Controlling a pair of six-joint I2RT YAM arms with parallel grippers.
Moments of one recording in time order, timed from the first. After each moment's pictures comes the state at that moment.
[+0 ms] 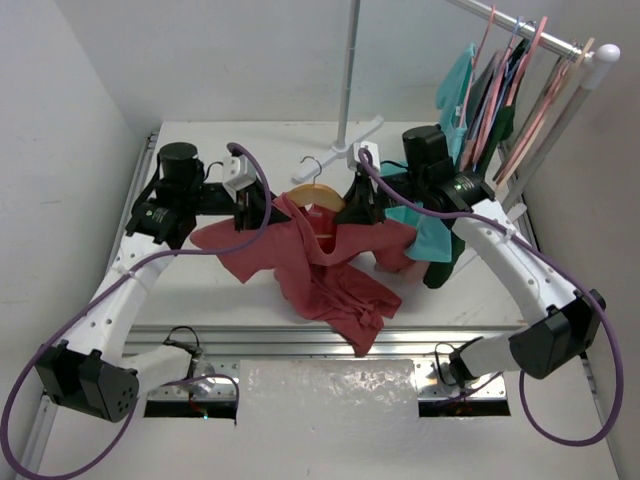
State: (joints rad) left arm -0.22 1.14 1.17 -0.38 1.20 0.33; right arm 0.47 1.40 1.40 -0.59 -1.00 -0.54
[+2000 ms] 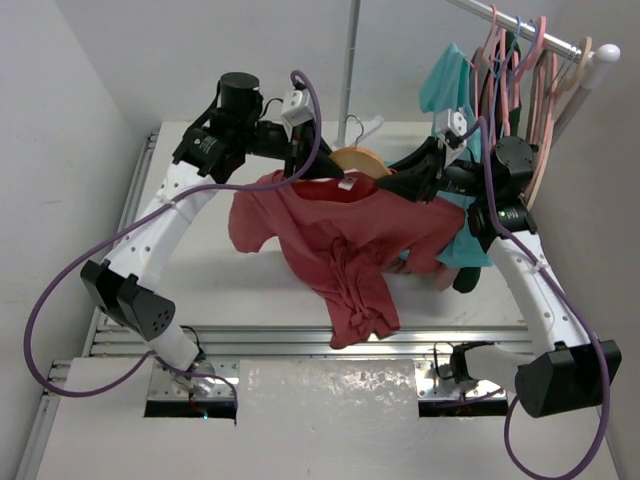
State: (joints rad) left arm -0.44 1.61 1.85 -0.55 1.15 0.24; right arm 0.14 1.18 1.09 0.29 -1.20 0.17
